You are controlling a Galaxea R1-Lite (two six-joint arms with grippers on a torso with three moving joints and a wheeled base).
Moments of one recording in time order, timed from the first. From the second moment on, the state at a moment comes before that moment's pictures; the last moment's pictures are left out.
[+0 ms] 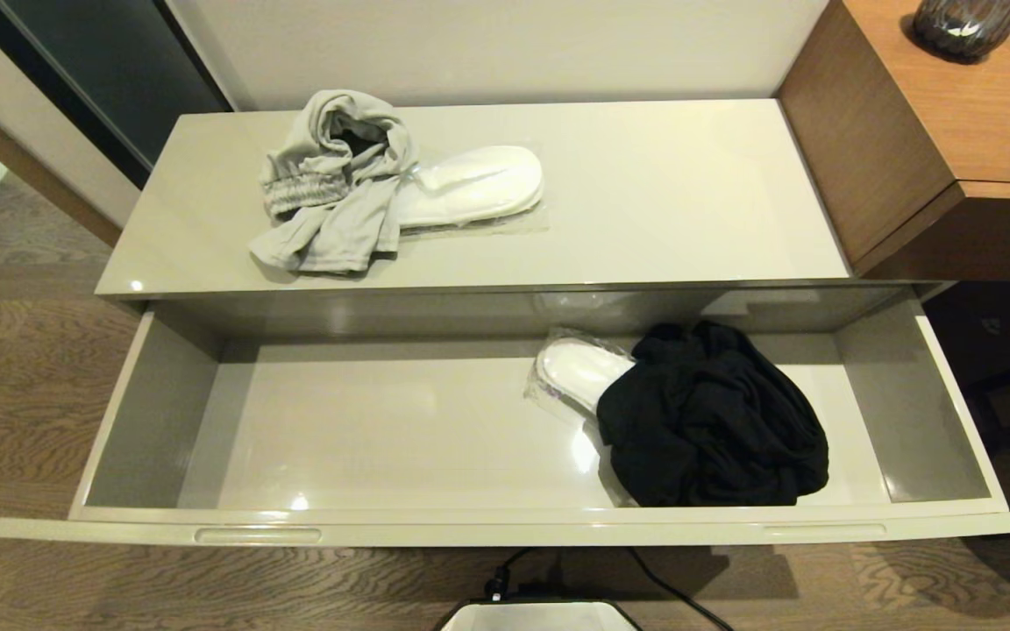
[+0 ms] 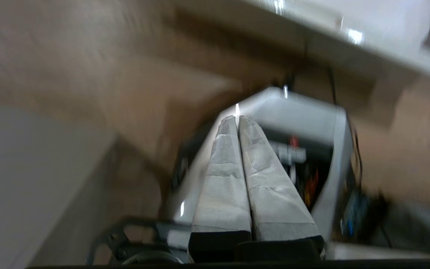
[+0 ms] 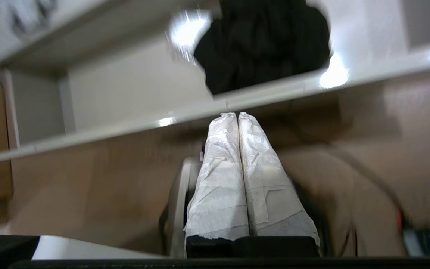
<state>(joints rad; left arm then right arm) 0.00 0.61 -0.40 0.42 -0.05 -0.35 0.00 0.39 -0.65 0.51 0.22 0.38</state>
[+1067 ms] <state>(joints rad) -0.01 1.59 -0.11 -0.62 -0.07 -0.45 0.04 1.38 -0.51 0.30 0.30 0.40</state>
